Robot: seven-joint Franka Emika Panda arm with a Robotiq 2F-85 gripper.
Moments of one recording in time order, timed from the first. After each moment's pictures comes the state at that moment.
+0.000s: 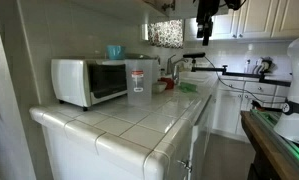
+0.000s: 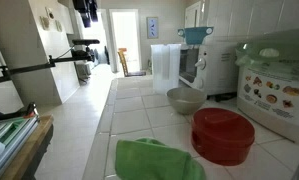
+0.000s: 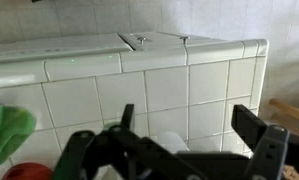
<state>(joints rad) 0.00 -0.59 -0.02 -2.45 0.21 1.93 0.19</state>
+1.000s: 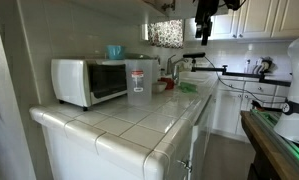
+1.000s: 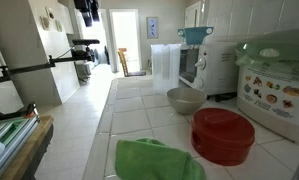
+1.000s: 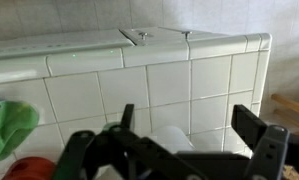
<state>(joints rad) -0.01 -0.59 -0.02 -2.45 0.20 1.95 0.19</state>
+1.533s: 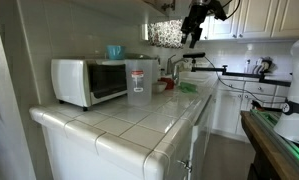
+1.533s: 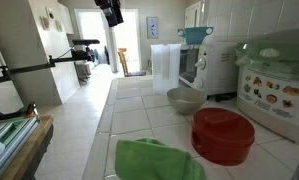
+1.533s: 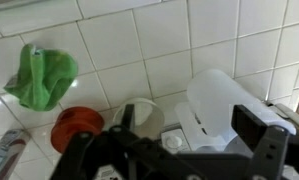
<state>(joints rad) -0.13 -0.50 -0.04 -2.45 0.09 2.21 0.19</state>
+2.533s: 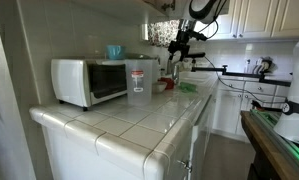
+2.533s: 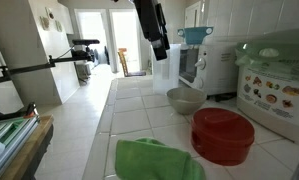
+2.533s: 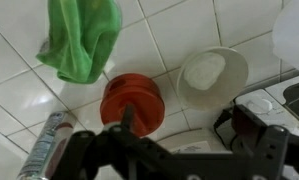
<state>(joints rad) -0.21 -0.13 -0.16 -2.30 0.02 2.46 0.21</state>
